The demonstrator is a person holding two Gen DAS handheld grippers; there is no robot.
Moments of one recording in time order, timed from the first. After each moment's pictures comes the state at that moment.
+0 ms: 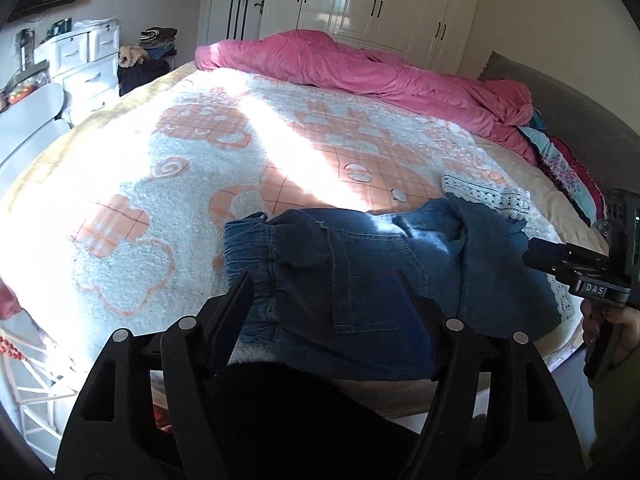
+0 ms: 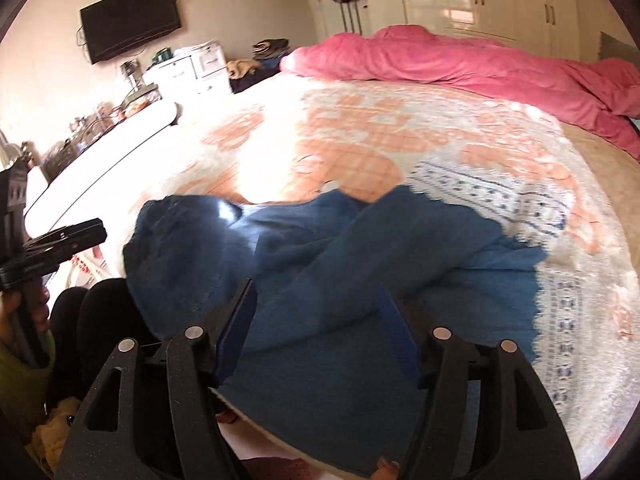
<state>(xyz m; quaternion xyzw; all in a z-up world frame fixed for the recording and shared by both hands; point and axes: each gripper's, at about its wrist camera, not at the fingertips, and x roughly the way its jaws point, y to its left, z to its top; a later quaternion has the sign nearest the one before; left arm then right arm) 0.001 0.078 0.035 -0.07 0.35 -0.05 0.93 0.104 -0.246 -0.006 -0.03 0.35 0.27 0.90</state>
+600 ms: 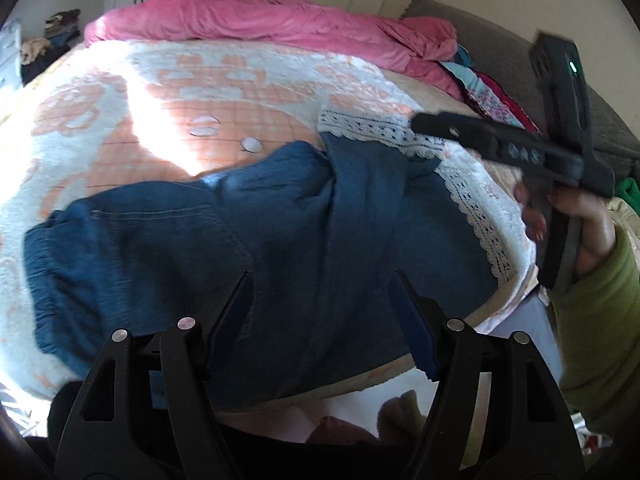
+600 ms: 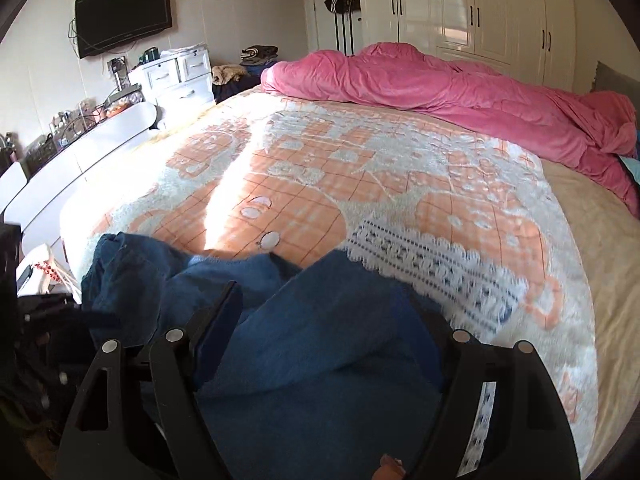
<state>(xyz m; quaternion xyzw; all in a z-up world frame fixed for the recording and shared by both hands) 0.051 -0.041 0.001 -0.05 0.43 -0.21 0.88 0.182 -0.261 0.030 -0.07 0.34 0.25 0.90</state>
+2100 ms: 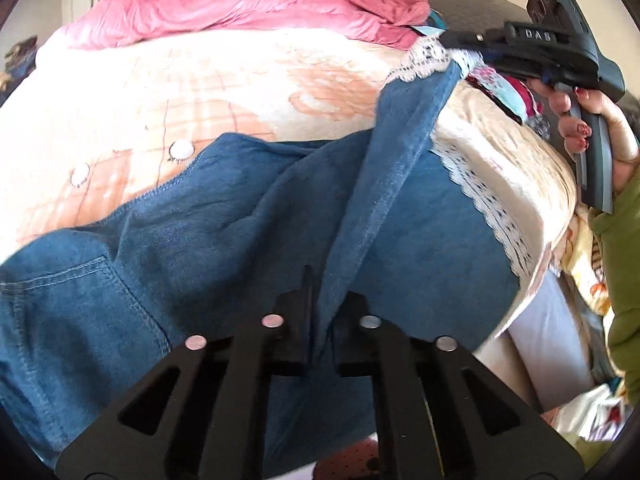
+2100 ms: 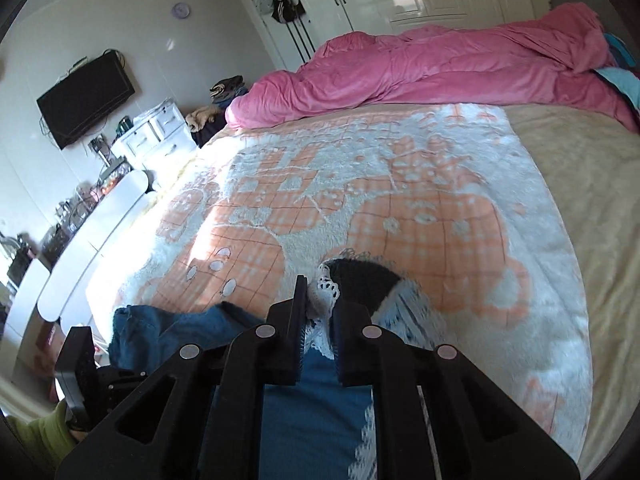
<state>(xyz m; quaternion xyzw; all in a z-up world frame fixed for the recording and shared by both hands) 0.090 -0.094 -0.023 0.02 0.43 -0.25 0.86 0.221 -0.385 0.055 0.09 0.36 0.24 0.90</state>
